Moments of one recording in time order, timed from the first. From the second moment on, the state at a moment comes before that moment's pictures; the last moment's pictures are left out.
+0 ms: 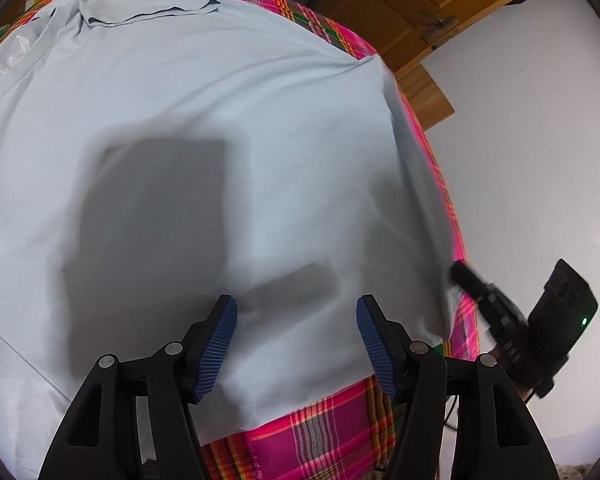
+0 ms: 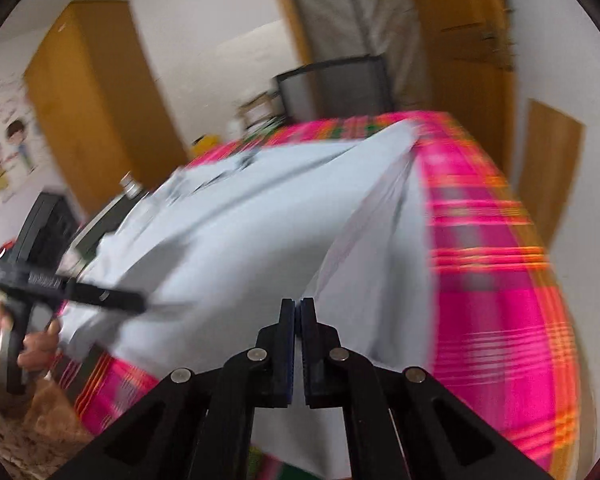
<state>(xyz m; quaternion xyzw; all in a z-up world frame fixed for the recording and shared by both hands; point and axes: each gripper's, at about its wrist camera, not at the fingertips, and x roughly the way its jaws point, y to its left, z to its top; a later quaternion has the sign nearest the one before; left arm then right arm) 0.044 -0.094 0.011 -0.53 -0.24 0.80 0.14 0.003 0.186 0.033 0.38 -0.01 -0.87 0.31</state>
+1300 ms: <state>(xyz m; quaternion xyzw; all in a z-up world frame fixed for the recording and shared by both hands) 0.051 -0.095 0.012 -0.53 -0.25 0.80 0.15 -0.025 0.231 0.006 0.44 0.02 -0.89 0.13</state>
